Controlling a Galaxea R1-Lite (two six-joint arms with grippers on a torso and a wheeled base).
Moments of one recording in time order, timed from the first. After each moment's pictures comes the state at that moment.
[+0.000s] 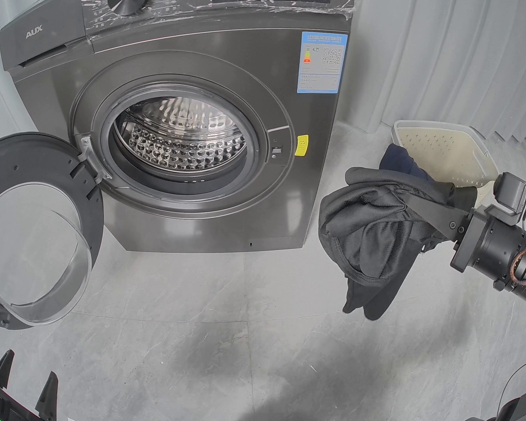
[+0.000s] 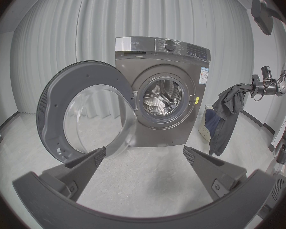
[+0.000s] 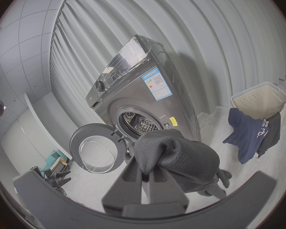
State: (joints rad) left arm 0.00 0.02 -0.02 0.00 0.00 -0.03; right arm 0.65 1.29 -0.54 -0.81 0.02 0.33
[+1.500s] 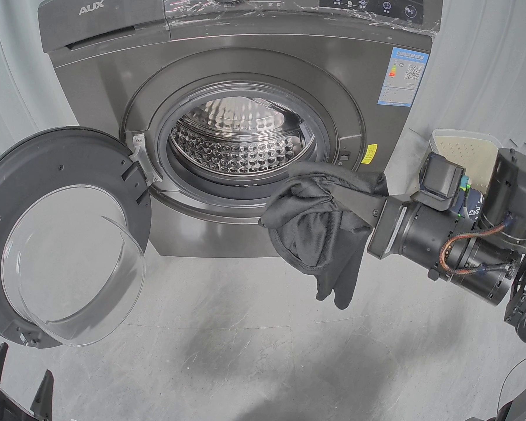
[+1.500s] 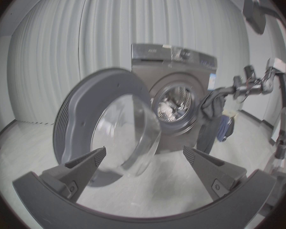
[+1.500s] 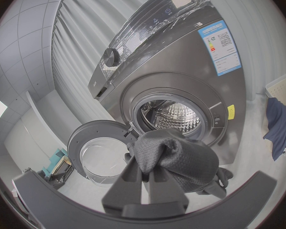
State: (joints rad) left arm 0.00 0.02 -0.04 -0.02 -0.04 0.03; right arm 0.77 1.55 -0.73 -0.86 -0.05 0.34
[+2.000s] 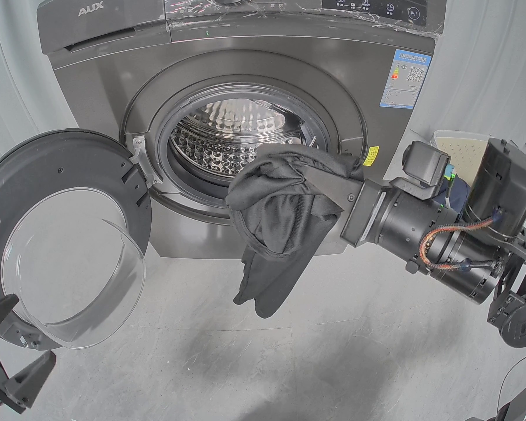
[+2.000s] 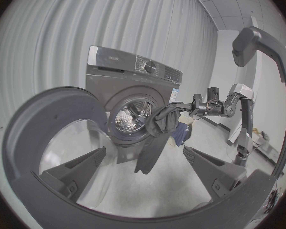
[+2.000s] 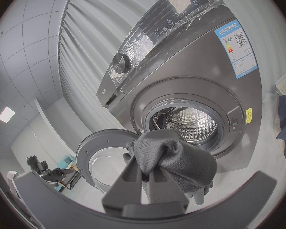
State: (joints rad) left arm -0.03 0.41 -0.28 -0.17 -0.47 -0.01; right arm 0.83 1.62 -0.79 -0.97 -0.04 0.36
